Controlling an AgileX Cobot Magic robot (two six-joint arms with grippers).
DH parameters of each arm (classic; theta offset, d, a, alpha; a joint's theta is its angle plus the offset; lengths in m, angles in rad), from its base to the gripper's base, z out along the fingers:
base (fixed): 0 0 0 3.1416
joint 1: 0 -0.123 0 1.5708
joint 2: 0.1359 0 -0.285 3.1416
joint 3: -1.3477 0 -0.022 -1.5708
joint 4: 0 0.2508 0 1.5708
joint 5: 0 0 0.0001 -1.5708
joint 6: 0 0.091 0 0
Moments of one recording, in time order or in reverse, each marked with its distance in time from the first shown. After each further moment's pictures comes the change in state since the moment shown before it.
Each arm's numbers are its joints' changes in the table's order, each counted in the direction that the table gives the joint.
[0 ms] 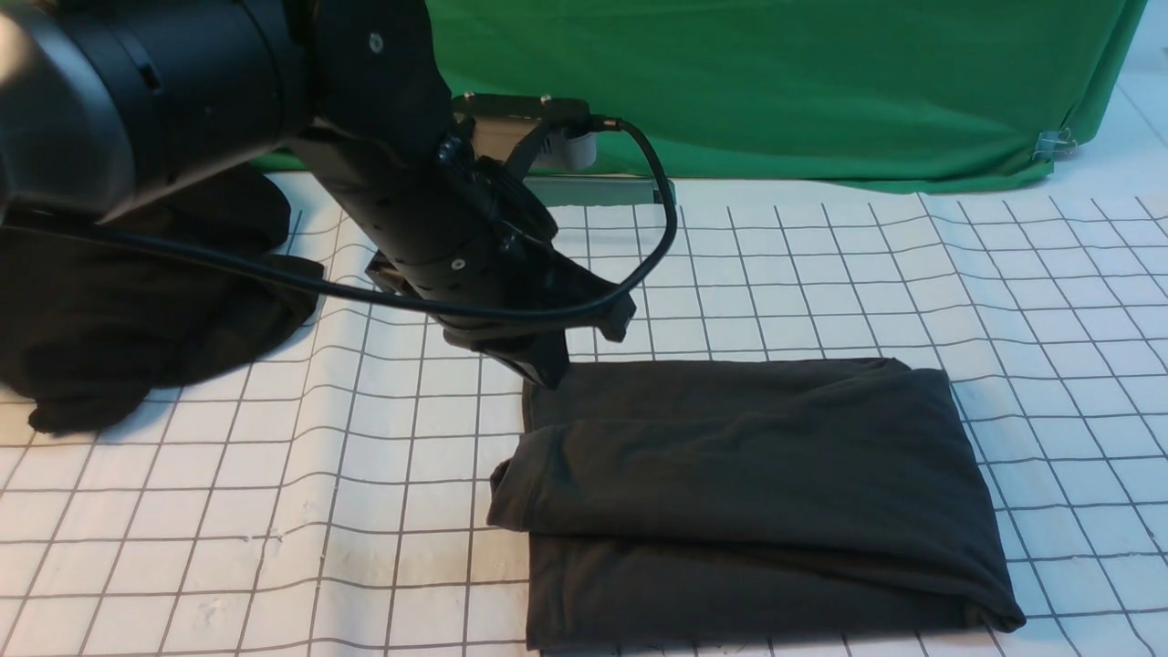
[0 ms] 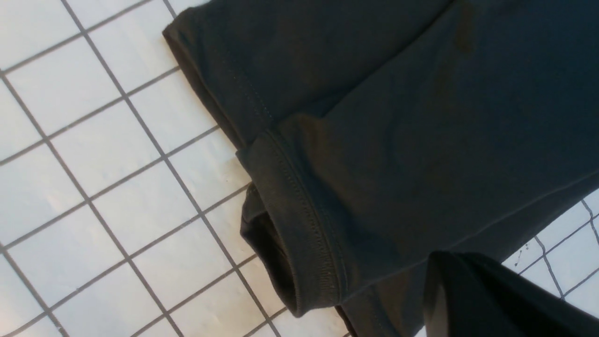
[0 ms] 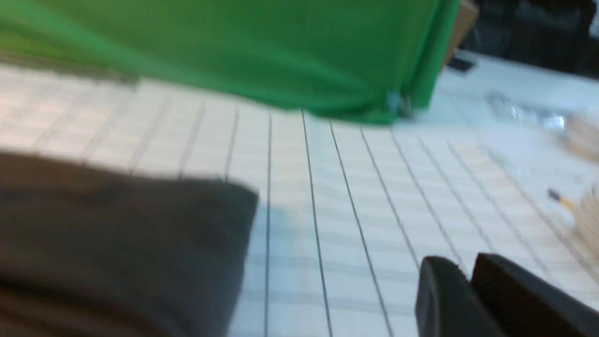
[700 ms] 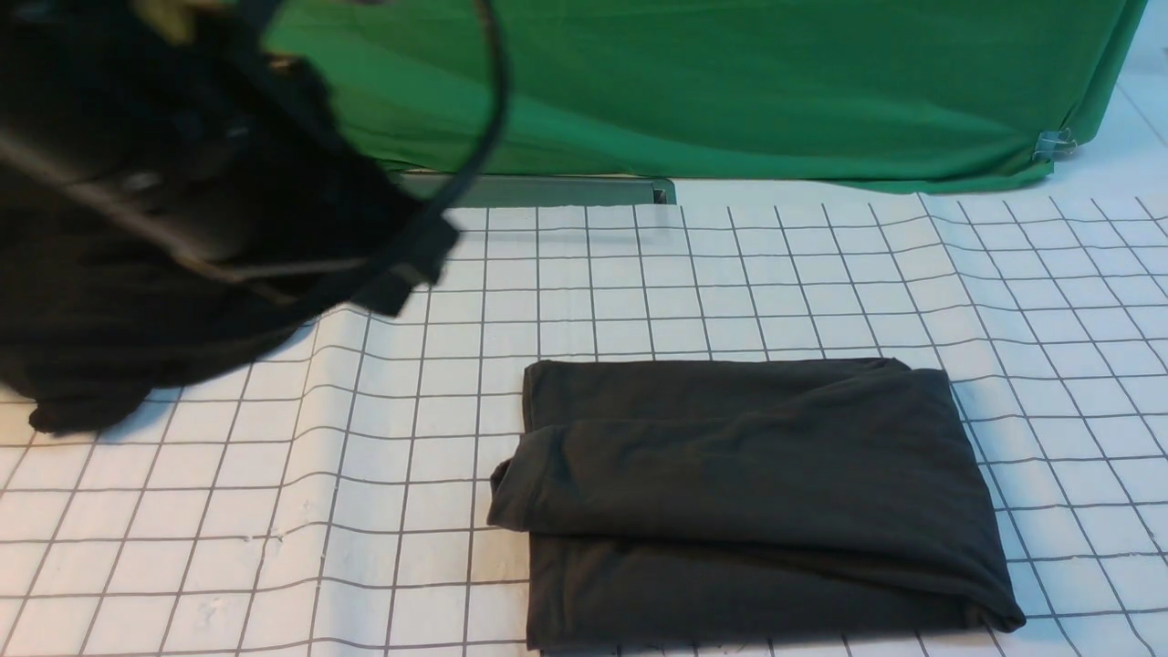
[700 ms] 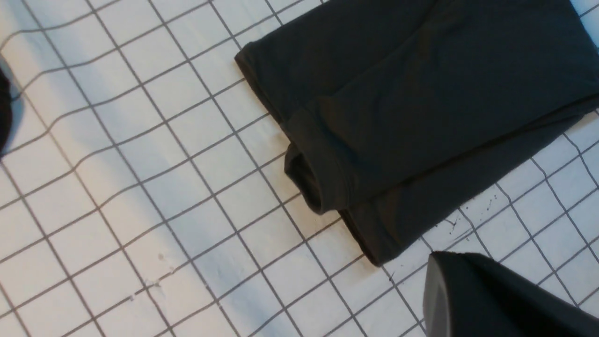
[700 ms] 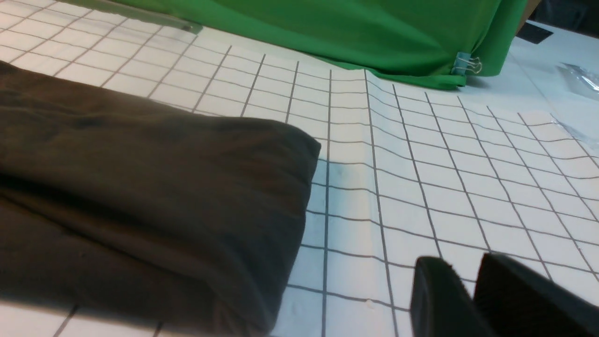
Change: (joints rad) right arm -0.120 -0.023 -0.049 -0.007 -0.028 -0.001; left arm -0.001 -0.479 -0.076 0.127 -0.164 -0.045
